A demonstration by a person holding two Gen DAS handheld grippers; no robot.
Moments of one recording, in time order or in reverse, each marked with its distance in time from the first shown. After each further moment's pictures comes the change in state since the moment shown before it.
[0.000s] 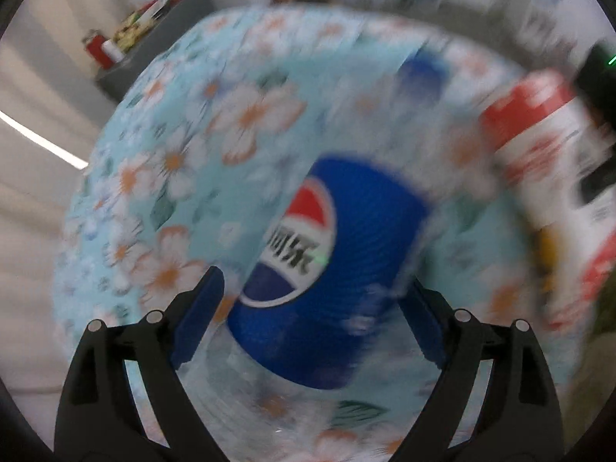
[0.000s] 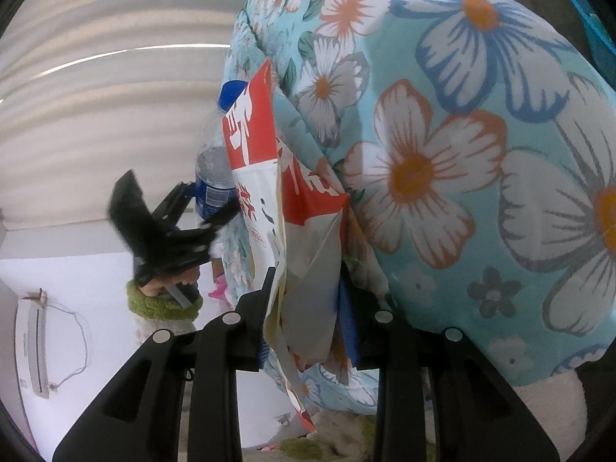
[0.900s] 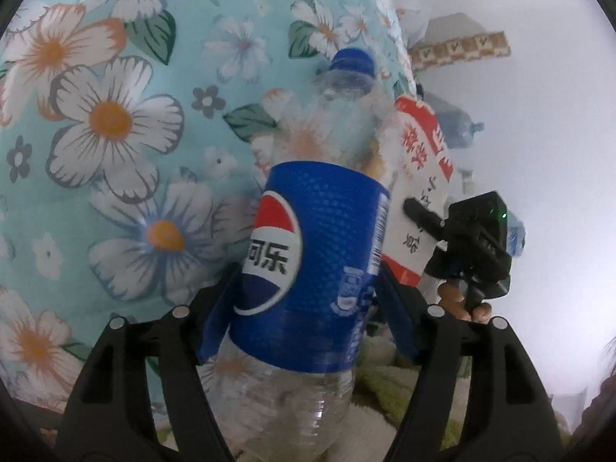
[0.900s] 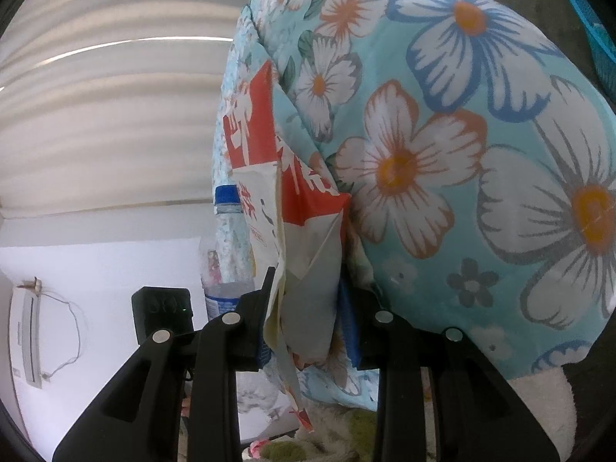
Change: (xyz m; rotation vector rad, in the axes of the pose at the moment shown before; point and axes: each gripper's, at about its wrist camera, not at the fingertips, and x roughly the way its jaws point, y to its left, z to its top) left arm -0.037 -0.072 -0.145 -1.078 -0.060 -0.759; right arm 0.014 0.006 0.010 -0.034 0.012 -0.033
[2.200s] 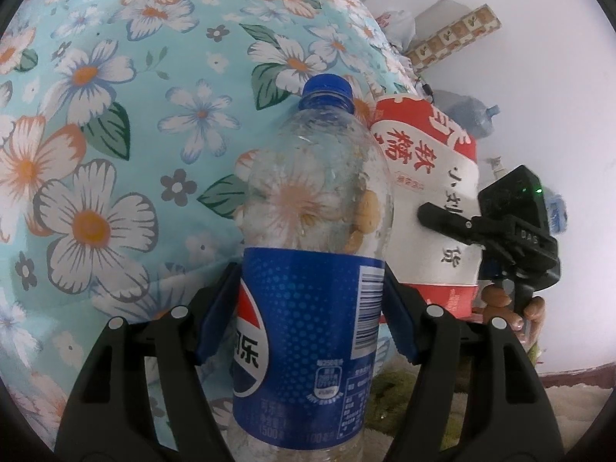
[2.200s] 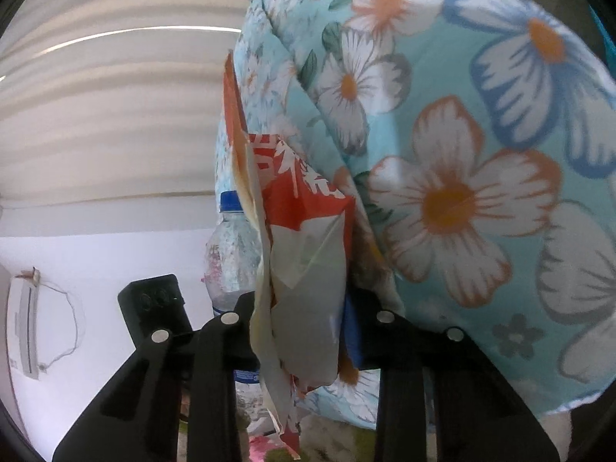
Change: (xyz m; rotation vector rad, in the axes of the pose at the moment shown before) left arm 0.016 -0.032 0.018 0.215 -0.097 0.184; right arm 0.044 0.026 0.028 -0.046 0.015 -0.006
